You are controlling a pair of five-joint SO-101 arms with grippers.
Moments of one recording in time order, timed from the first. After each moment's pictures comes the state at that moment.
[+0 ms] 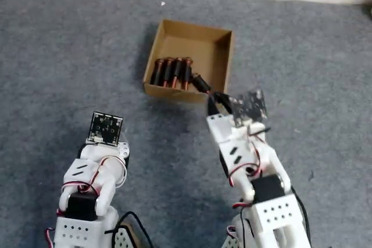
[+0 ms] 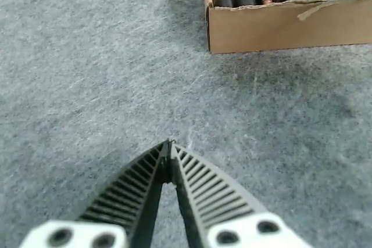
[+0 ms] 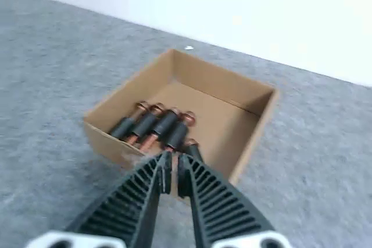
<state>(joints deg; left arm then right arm) 0.6 -104.0 96.0 54.6 -1.5 -20.8 -73.1 75.4 22.4 7.9</state>
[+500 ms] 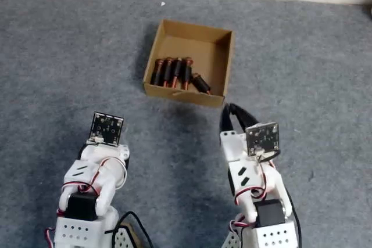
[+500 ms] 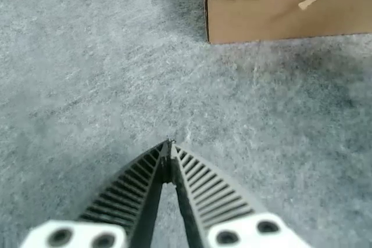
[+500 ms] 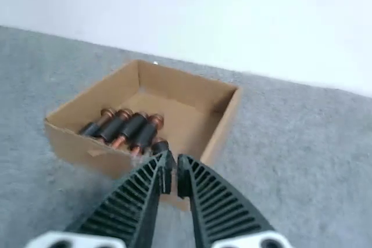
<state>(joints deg) 0.6 -104.0 96.0 56.8 -1.5 -15.4 -103.7 95.8 27.2 7.9</state>
